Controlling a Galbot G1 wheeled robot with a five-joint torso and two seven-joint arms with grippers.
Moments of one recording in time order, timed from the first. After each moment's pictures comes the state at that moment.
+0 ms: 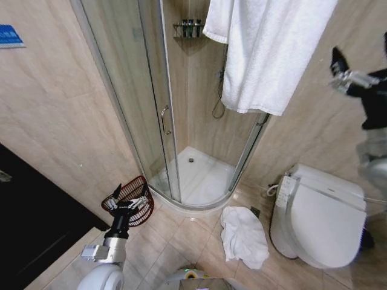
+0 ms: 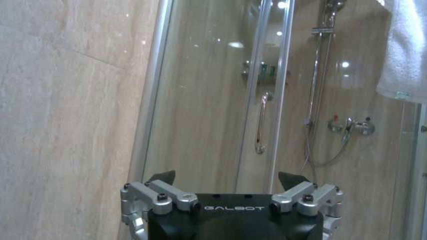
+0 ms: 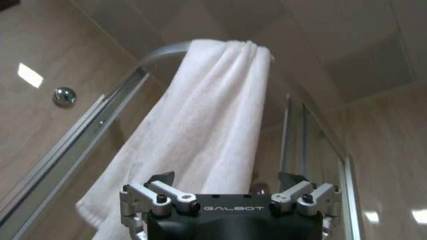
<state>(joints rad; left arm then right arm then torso) 1.79 -1.42 -0.61 -2.30 -0.32 -0.19 0.05 -1.09 0.50 1.08 2.12 0.95 0.18 0.00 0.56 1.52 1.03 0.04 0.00</state>
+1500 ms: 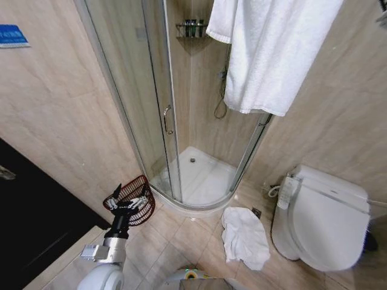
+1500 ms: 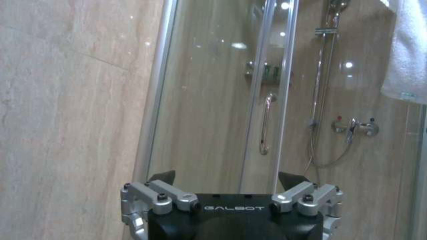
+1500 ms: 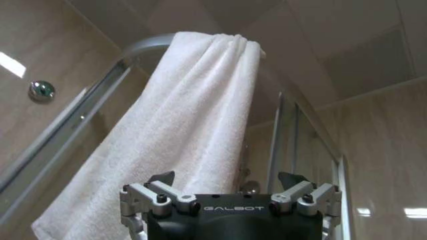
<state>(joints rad) 1.79 -1.42 -0.61 -2.30 -0.32 -0.19 0.05 -0.97 0.36 1.08 2.03 1.08 0.04 0.03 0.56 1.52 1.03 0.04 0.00</state>
